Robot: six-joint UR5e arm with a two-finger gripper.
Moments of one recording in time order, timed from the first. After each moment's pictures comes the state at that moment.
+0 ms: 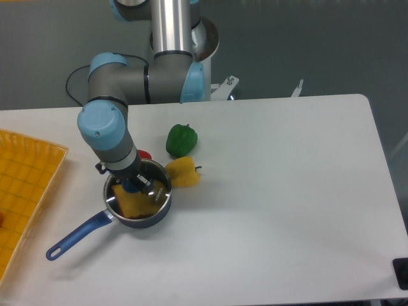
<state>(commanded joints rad) 2.10 -1.94 -1.64 -1.19 1.59 0.70</state>
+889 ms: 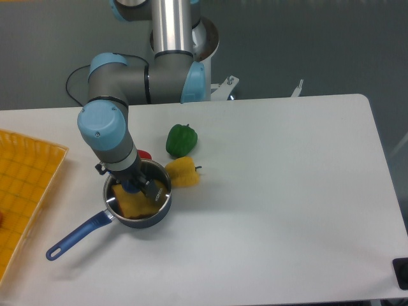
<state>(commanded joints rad) 2.11 -1.93 -1.58 -1.20 1.60 0.71</state>
